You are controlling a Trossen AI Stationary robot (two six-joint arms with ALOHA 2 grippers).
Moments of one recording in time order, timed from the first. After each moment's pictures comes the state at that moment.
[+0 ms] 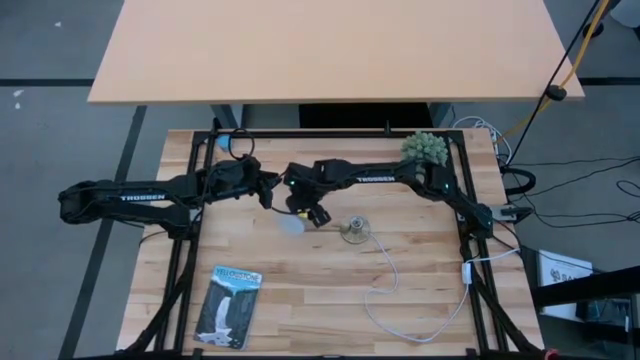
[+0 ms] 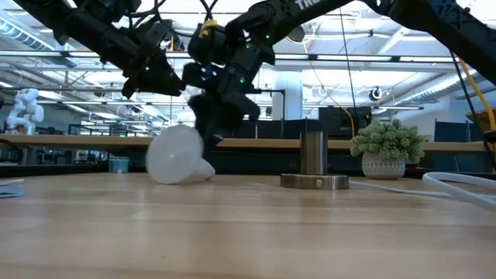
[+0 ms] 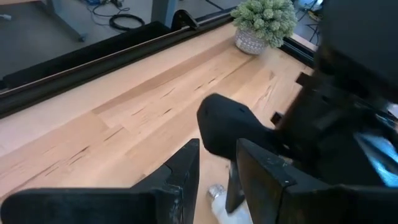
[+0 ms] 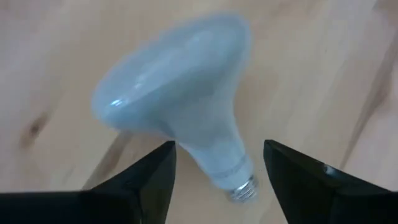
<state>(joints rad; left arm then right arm) 0.26 0.93 0.51 -0.02 -0.18 -0.42 -0.16 2.31 1.91 -0.74 -0.18 -0.72</state>
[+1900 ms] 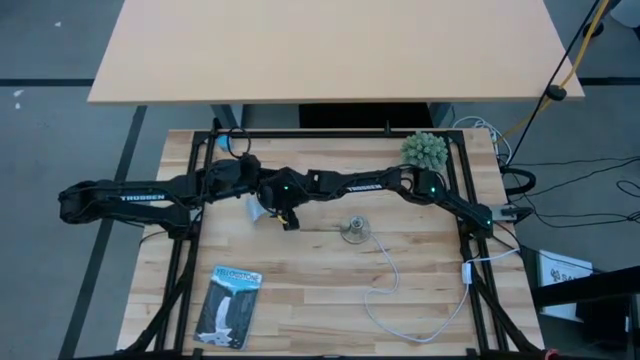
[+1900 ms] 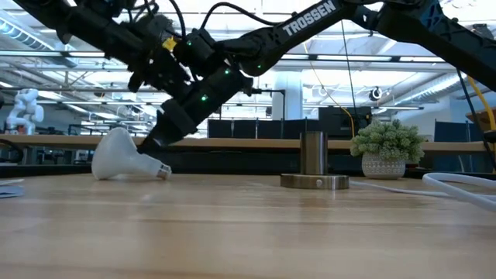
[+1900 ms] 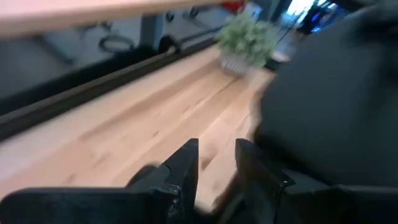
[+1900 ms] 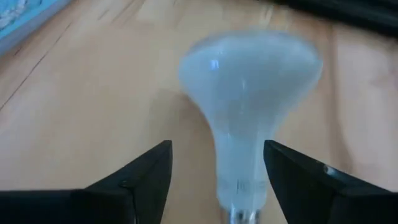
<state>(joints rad) 0.24 0.93 0.51 0.07 -0.17 -0.37 -0.15 2.44 1.91 -0.22 -0.18 -0.35</state>
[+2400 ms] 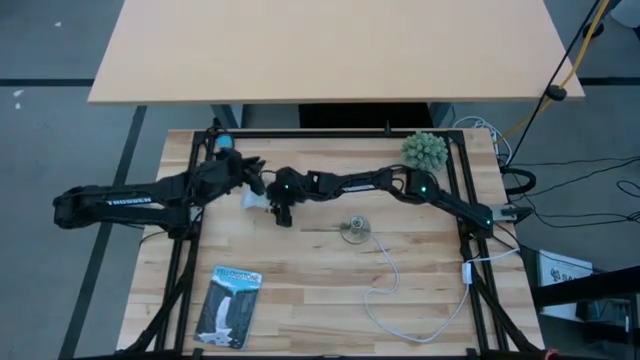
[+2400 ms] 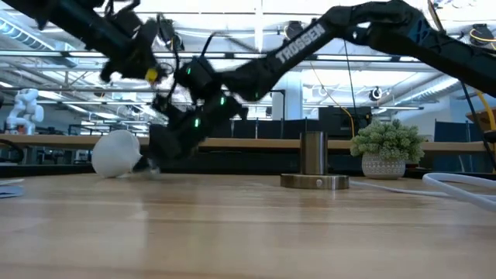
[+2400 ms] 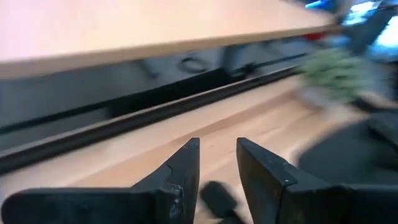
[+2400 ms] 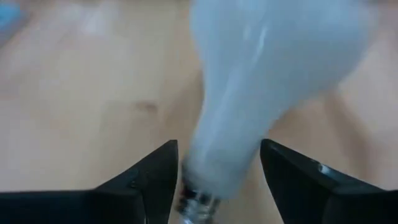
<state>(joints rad) 0.22 0.77 0.51 -0.11 -0.53 -0.45 -0.18 2.54 1.91 -0.07 -0.18 -0.13</state>
